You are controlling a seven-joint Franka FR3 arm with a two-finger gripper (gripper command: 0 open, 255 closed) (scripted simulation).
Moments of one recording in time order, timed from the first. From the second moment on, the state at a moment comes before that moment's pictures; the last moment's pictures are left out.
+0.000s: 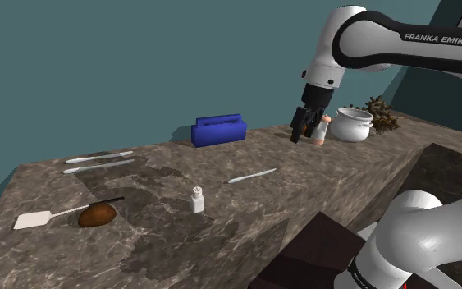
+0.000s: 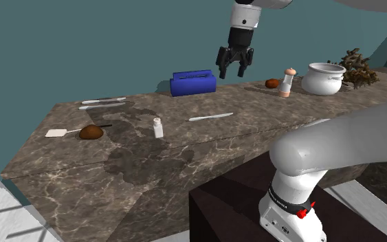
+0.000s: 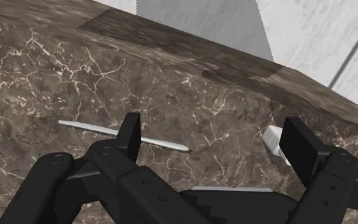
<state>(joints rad) -0.02 -0.76 0.00 -2.34 0.12 1.60 -0.07</state>
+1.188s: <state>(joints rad) 0.03 -0.36 0.30 -2.32 0.13 2.04 0.21</state>
